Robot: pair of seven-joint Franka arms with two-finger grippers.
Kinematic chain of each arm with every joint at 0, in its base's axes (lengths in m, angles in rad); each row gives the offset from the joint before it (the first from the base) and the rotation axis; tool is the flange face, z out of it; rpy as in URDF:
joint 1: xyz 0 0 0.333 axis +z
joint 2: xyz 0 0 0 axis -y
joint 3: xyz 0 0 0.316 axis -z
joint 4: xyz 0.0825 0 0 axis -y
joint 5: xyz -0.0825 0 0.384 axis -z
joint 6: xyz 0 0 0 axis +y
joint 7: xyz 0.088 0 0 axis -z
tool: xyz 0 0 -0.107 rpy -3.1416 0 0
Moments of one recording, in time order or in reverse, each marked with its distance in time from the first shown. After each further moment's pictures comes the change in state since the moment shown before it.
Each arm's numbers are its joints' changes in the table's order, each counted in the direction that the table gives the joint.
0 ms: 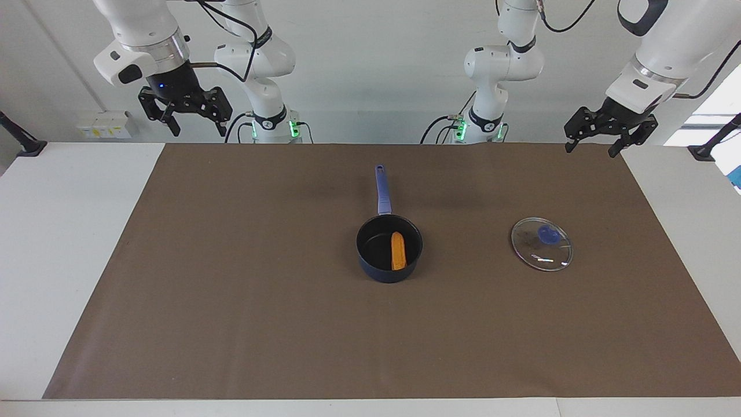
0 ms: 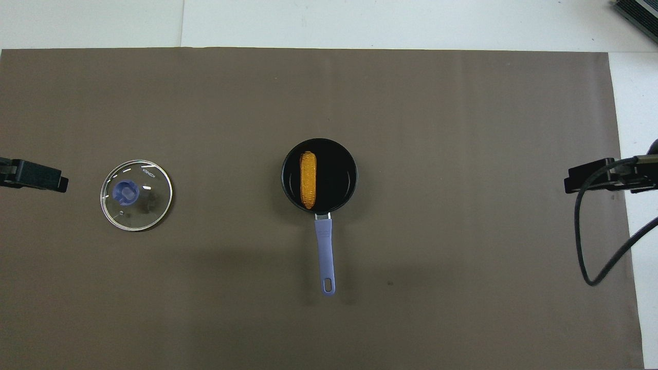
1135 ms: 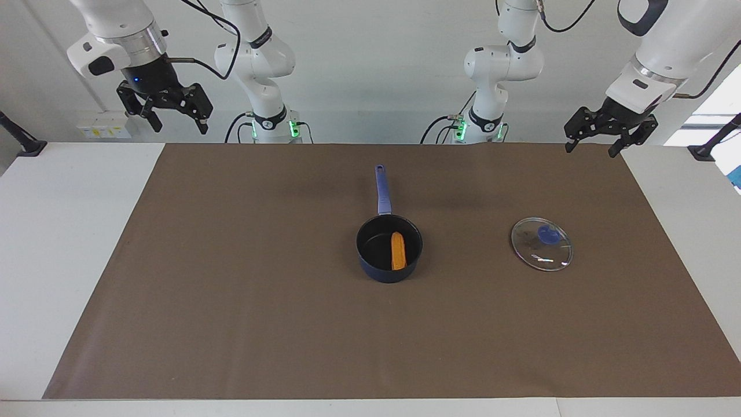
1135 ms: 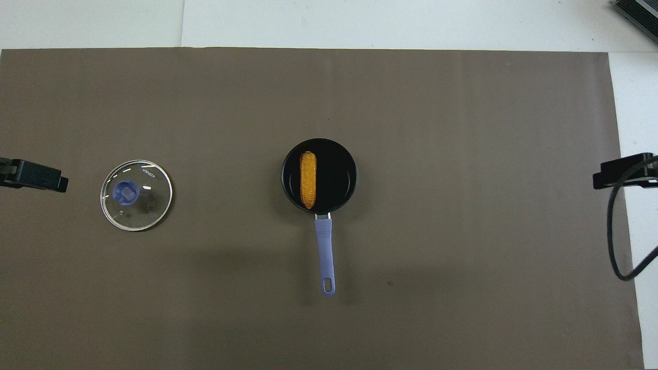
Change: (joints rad) left arm 0.000 0.000 0.000 0.000 0.000 0.000 0.000; right arm -0.057 0.008 0.005 0.016 0.000 0.001 -0.004
